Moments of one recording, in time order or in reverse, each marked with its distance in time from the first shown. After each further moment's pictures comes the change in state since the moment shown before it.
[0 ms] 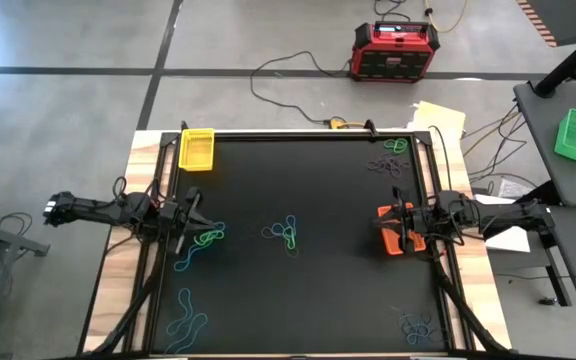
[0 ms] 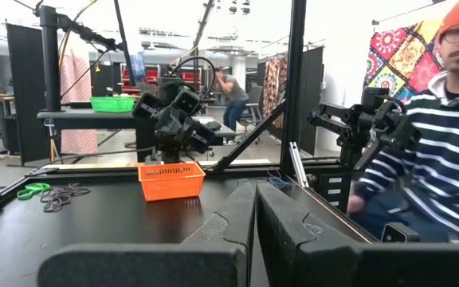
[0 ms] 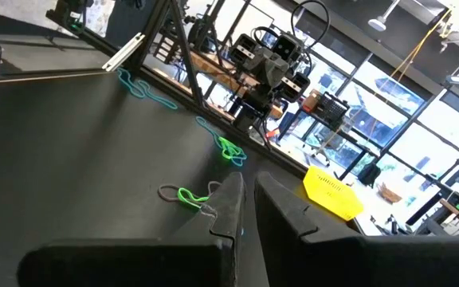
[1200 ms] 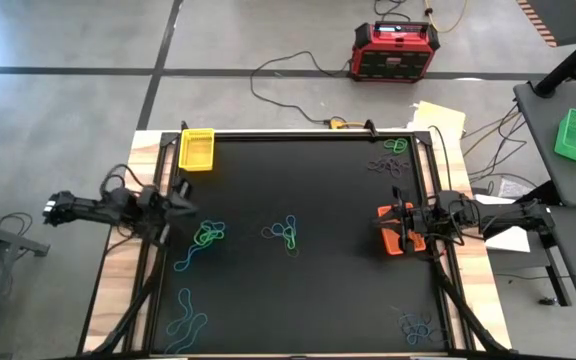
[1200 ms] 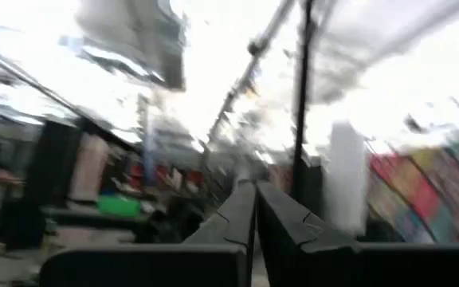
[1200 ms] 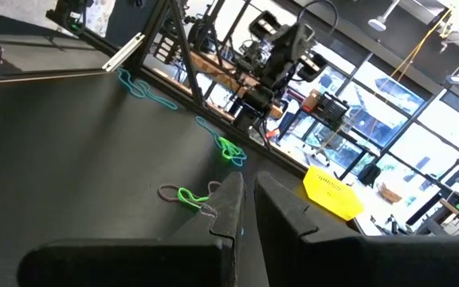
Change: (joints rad) left arm 0.000 0.016 0.000 0.412 -0.104 -0.101; right arm 0.000 0.000 0.000 0.000 0.000 0.000
